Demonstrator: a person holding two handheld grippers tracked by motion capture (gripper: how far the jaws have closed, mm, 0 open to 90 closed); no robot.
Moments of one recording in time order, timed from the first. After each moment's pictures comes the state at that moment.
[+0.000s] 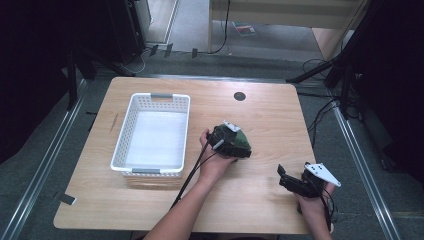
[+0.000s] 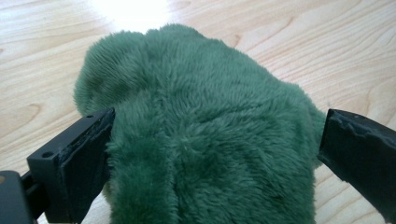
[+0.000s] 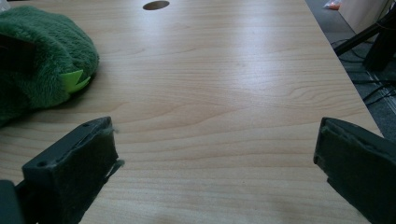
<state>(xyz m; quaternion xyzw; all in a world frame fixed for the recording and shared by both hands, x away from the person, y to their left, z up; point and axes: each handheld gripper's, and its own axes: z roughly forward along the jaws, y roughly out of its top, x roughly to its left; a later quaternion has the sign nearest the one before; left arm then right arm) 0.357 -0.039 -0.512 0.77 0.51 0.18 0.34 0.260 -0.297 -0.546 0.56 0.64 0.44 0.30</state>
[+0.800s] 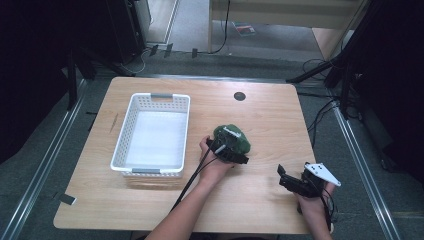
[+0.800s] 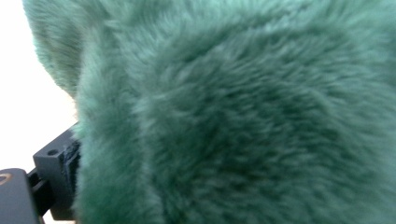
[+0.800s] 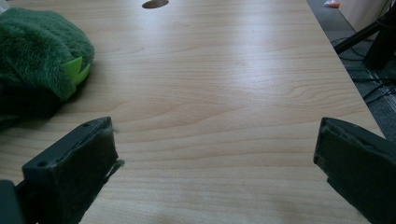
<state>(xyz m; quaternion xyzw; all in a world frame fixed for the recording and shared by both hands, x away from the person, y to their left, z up) 0.359 -0.042 -0.541 0.79 0.52 0.18 0.27 0.261 -0.297 -0.546 0.56 0.64 0.44 0.30</state>
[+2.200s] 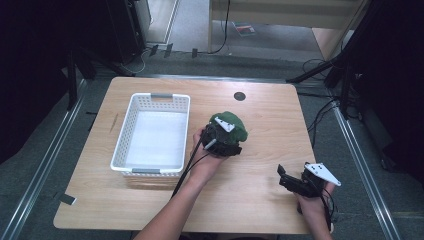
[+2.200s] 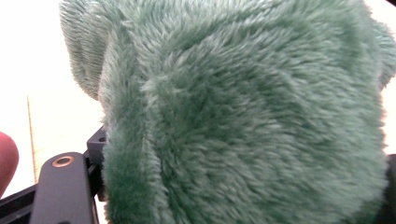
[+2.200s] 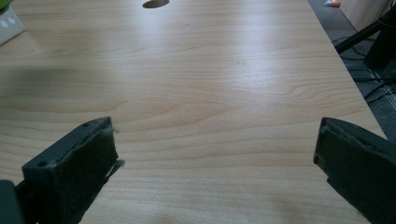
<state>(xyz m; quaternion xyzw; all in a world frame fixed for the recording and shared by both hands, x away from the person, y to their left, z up) 0.337 -0.013 -0.475 0.76 0.50 0.22 0.34 0.261 -0.297 -0.546 0.56 0.64 0.44 0.29</state>
